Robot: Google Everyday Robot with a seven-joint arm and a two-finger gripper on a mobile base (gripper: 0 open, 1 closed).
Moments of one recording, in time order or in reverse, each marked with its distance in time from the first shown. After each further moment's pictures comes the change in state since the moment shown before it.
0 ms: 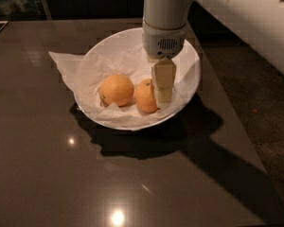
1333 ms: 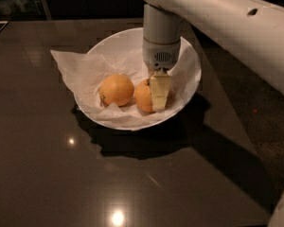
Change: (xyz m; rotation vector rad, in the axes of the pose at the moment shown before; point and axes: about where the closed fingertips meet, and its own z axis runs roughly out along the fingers) arm 0.004 -0.010 0.051 -0.119 0.001 0.055
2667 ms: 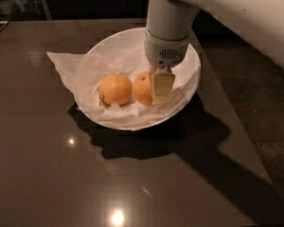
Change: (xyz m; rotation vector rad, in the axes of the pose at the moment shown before) arm -0.004 0.025 -0.039 0.161 -0.041 -0.017
